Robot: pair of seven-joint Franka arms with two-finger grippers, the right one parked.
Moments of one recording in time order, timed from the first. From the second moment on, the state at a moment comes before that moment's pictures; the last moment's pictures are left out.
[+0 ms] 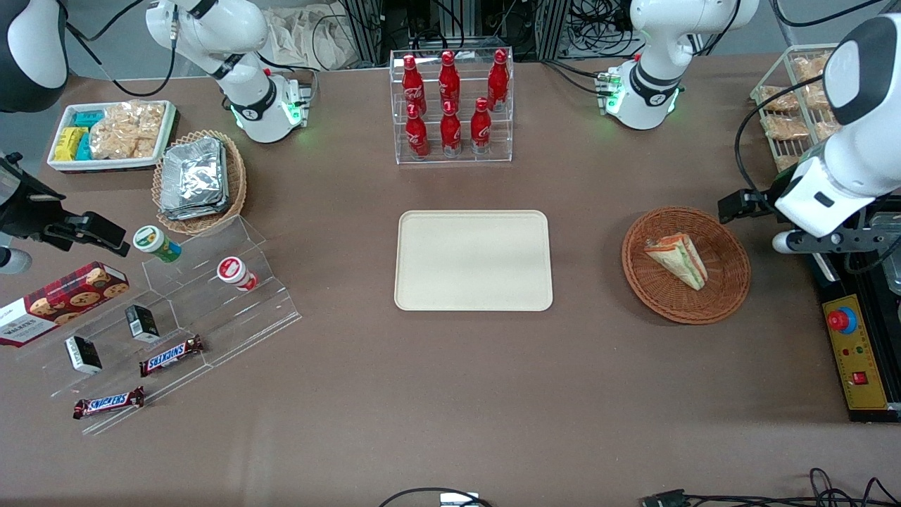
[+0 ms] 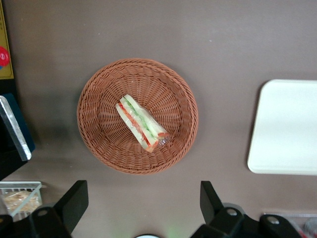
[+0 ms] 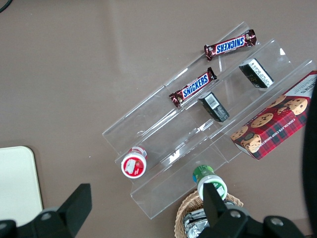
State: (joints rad) arm -0.02 0.01 -0.04 -1.79 0.00 1.65 -0.10
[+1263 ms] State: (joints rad) arm -0.02 -0.06 -0.03 -2.40 0.00 2.32 -0.56
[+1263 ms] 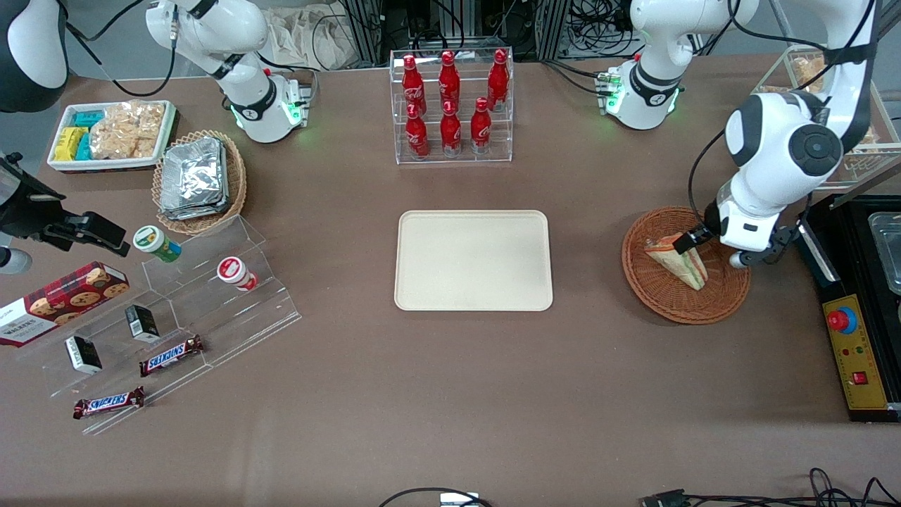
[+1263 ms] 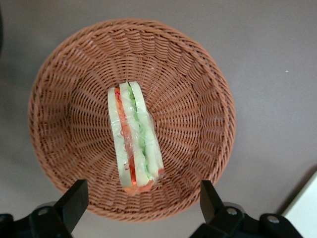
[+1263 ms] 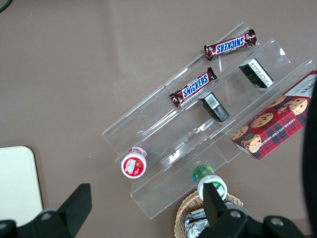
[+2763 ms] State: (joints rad) arm 0.03 0.10 -0.03 -2.55 0.00 2.69 -0.68
